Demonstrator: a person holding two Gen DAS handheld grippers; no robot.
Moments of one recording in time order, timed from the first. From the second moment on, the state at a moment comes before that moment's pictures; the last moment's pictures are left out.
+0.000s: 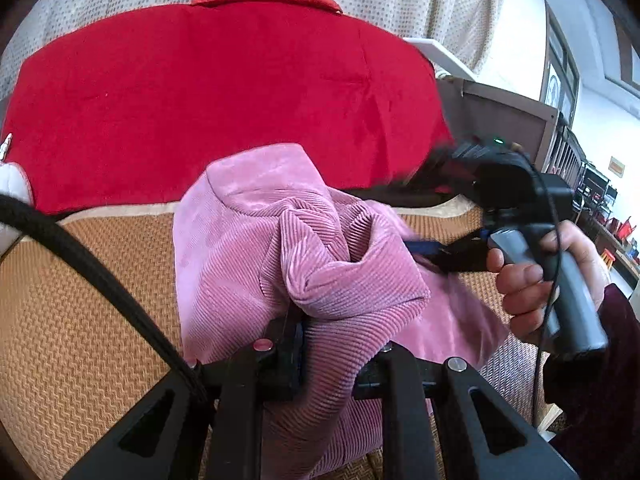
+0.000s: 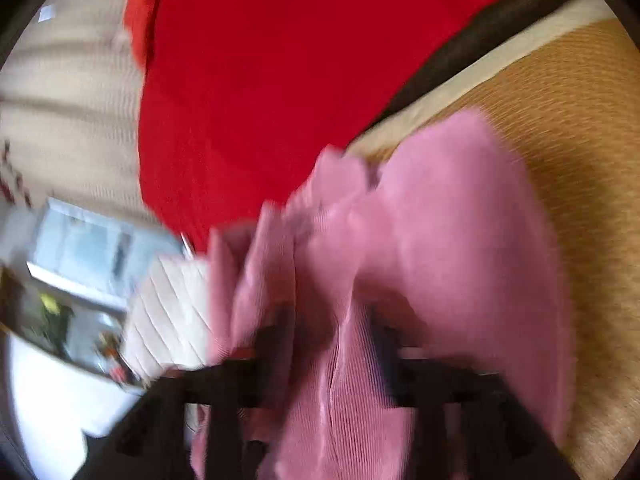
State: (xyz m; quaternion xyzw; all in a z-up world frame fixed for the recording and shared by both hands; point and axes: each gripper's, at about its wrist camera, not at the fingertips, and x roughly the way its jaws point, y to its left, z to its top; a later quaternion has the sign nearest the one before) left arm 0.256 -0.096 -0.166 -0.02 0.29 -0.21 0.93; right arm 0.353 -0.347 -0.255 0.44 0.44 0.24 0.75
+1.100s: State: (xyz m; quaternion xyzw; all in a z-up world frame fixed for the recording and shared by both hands) left arm 0.240 -0.153 -0.144 0.02 0.22 -0.34 0.91; right arm 0.364 -0.333 -0.162 0.27 0.36 0.27 0.85
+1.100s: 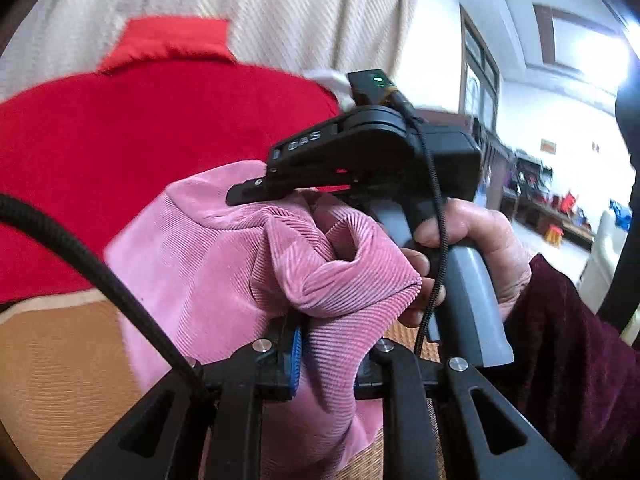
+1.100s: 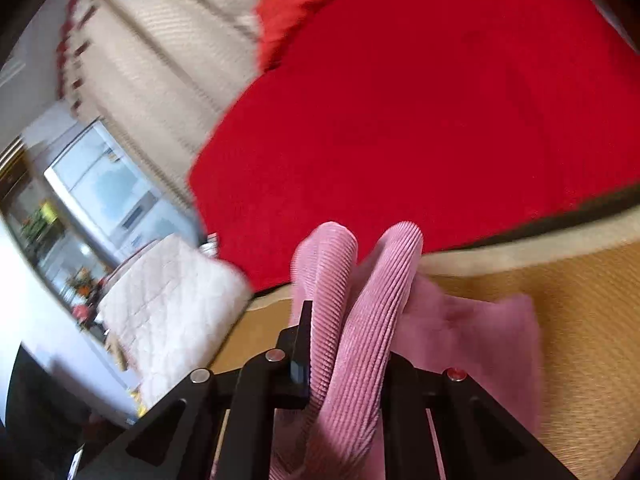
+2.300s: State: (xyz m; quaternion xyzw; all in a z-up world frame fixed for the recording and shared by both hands) left arm 0.258 -0.111 -0.180 0.05 0.34 -0.34 0.88; right arm 0.274 -0.325 -0.186 0.16 0.44 0.23 0.85
